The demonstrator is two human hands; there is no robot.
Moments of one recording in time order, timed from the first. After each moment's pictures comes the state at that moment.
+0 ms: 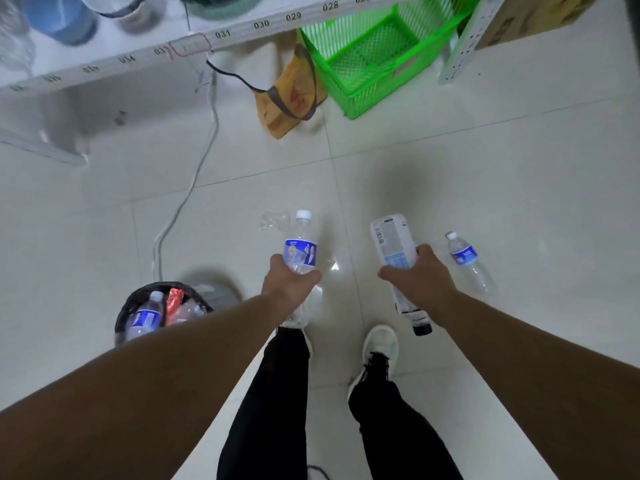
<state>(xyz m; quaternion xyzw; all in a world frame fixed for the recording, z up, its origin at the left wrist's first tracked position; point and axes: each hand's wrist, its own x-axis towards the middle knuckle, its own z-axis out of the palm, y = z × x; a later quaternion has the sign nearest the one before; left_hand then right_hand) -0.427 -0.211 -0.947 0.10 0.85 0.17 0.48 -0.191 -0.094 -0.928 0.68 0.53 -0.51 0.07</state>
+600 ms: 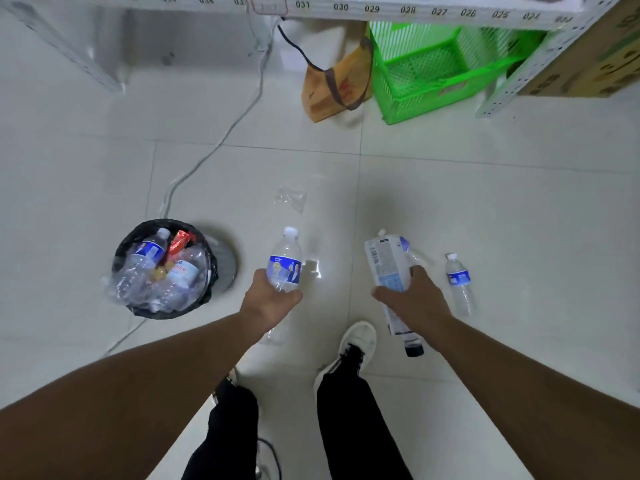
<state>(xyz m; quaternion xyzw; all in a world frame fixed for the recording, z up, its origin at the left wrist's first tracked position) -0.406 -0.331 -0.928 0.02 0.85 0.23 0.48 -0.187 -0.147 -0.895 0.61 0.60 -0.50 0.14</state>
